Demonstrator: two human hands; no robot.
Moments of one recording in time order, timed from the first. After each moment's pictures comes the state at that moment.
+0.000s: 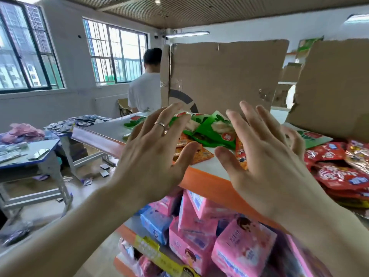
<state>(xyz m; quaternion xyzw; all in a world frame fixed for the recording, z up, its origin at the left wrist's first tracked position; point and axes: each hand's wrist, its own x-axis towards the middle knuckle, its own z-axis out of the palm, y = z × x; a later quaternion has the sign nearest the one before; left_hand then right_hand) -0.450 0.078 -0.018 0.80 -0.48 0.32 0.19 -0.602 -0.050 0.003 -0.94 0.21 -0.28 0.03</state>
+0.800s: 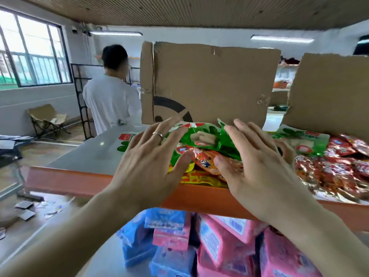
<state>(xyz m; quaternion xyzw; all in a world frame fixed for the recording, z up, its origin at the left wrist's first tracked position) -0.262 0.087 -0.033 0.70 -0.63 0.22 0.26 -0.454 0.014 -0.017 -0.87 0.39 -0.30 -0.01</state>
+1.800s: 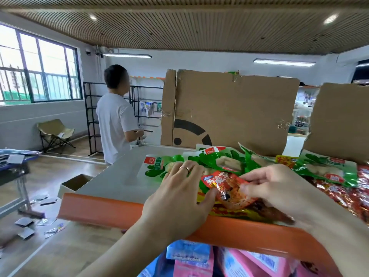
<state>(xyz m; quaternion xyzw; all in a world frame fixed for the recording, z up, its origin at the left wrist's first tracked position) -0.239 0.085 -0.041 0.72 -0.63 0.08 0.30 -0.419 -0.007 0.006 -0.79 0.46 -0.24 0.34</state>
